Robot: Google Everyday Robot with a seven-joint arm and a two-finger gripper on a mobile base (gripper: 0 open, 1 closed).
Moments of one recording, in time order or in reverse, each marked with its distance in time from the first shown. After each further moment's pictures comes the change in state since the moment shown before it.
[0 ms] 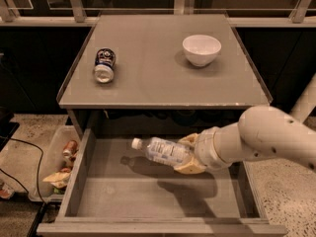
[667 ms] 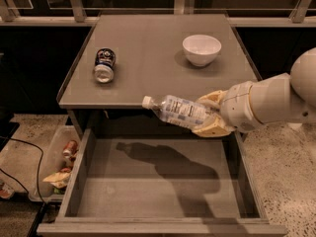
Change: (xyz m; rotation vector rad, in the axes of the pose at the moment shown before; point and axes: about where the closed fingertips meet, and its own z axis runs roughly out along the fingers) arm -0.058 -0.054 -0.122 0.120 -0.060 -0.090
